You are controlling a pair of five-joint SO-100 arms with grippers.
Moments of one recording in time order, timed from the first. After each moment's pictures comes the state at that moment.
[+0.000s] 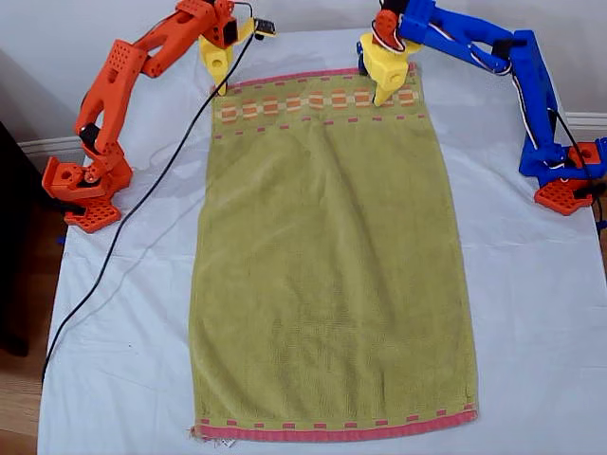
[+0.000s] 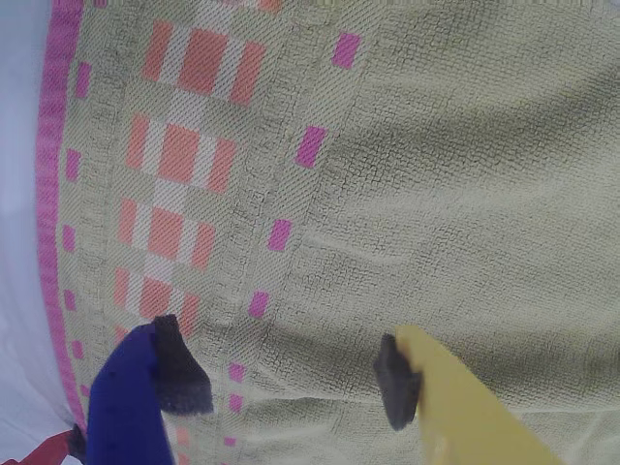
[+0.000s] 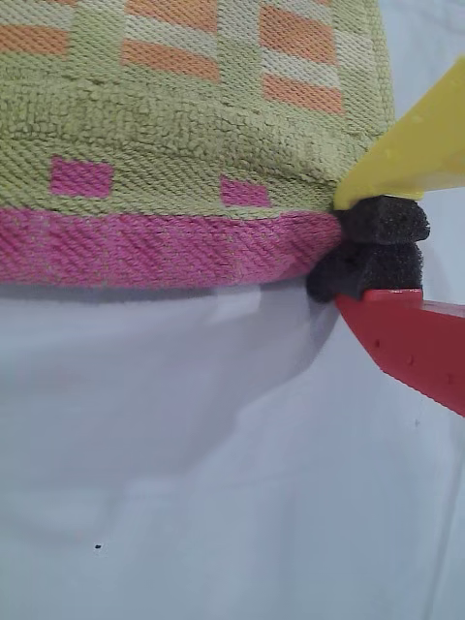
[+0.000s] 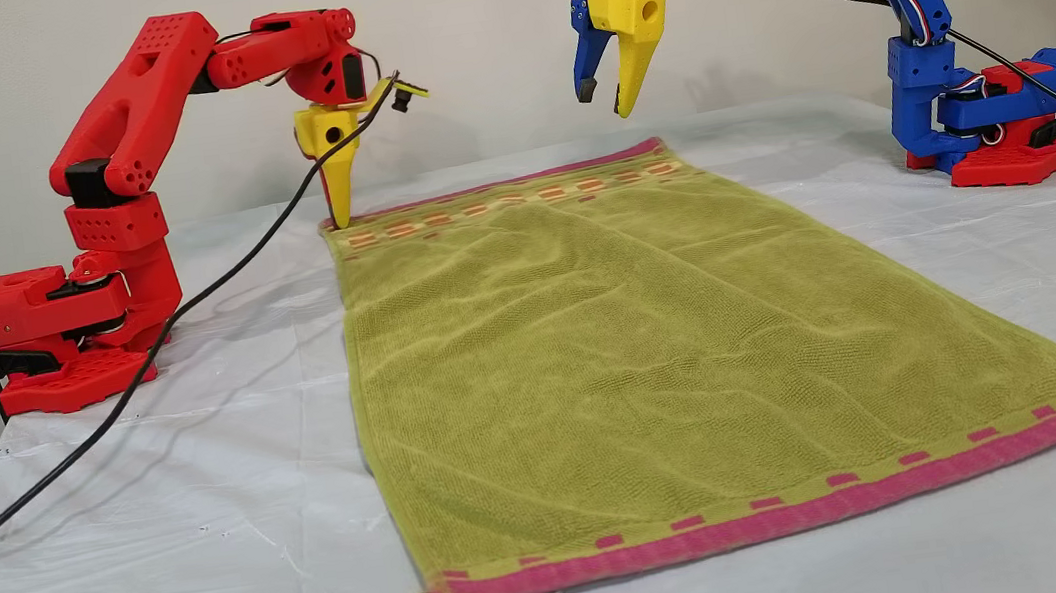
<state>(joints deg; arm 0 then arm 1) -59.5 41.4 20.5 117.6 -45.1 18.6 55.0 33.4 103.4 48.3</state>
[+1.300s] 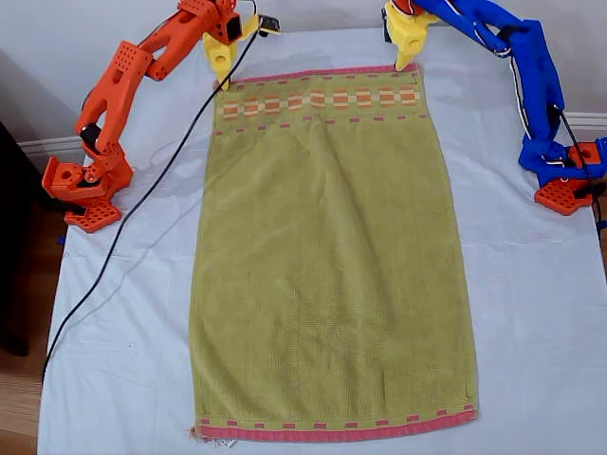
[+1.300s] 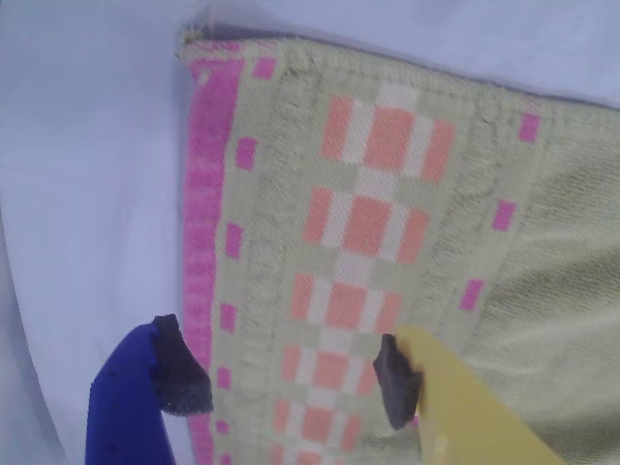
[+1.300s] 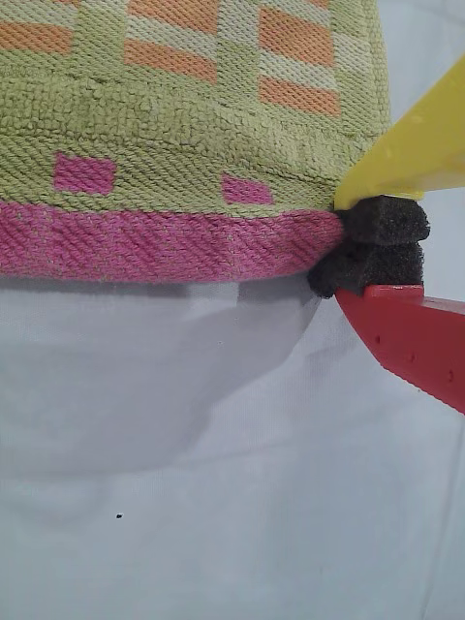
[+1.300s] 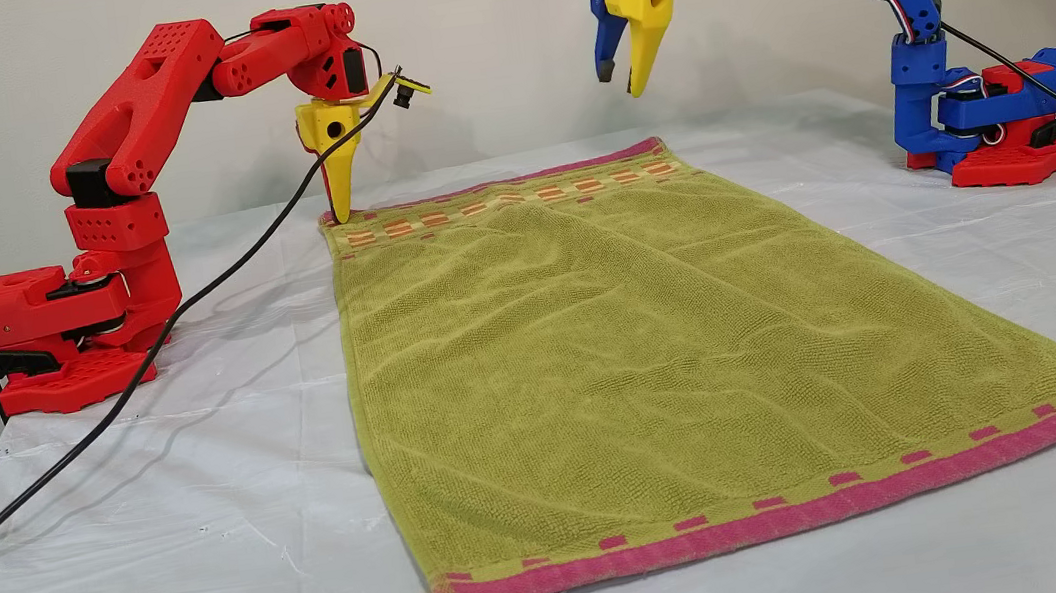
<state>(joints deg) -57.2 38.3 9.8 118.2 -43.9 37.8 49.7 29.5 103.4 37.8</state>
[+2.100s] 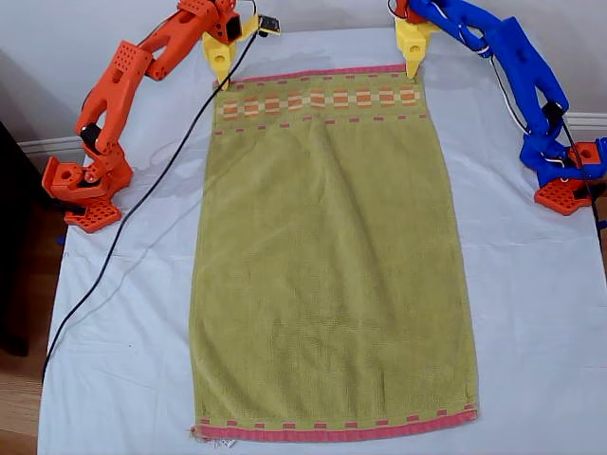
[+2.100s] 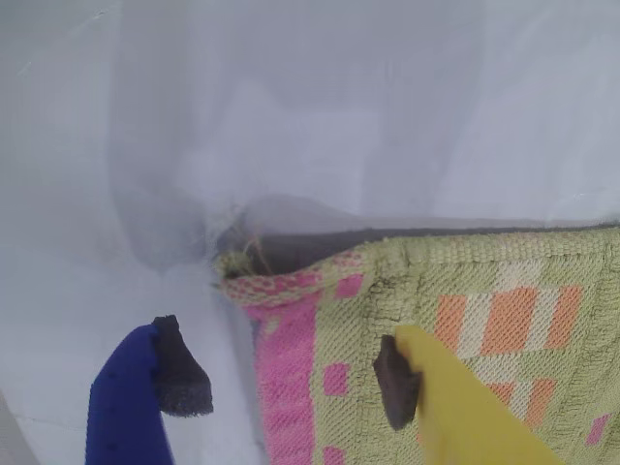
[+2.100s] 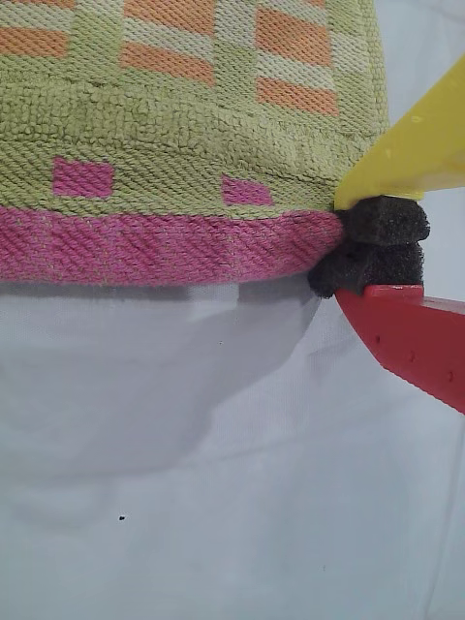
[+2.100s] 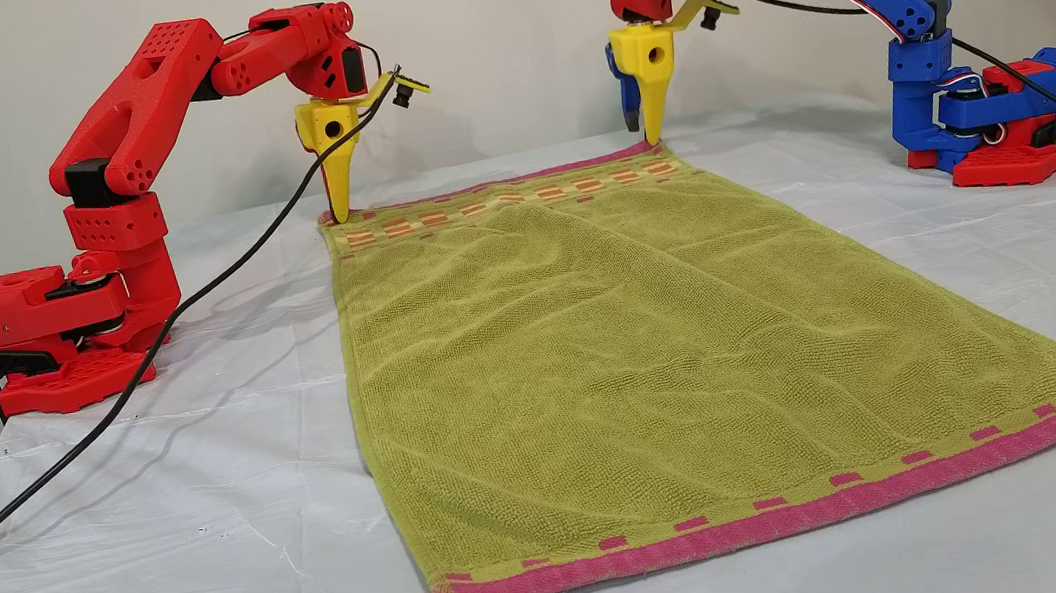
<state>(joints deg) -57.2 38.3 9.8 118.2 -43.2 44.9 29.3 16.9 103.4 42.8</state>
